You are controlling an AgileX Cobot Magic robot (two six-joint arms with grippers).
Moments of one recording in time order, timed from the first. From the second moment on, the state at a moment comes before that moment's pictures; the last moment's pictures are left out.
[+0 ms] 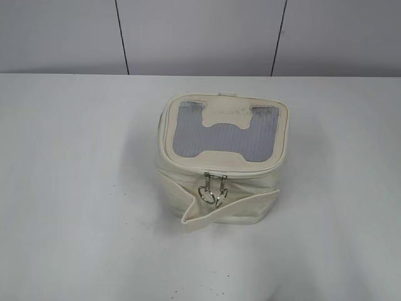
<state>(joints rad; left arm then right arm) -0.02 -0.01 -0.54 -0.07 1.06 0.07 0.04 -0.01 -0.50 -0.06 1.05 0.01</state>
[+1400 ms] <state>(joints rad) -0.02 -0.01 -0.54 -0.07 1.06 0.07 0.04 -0.01 -0.50 -0.06 1.05 0.01</state>
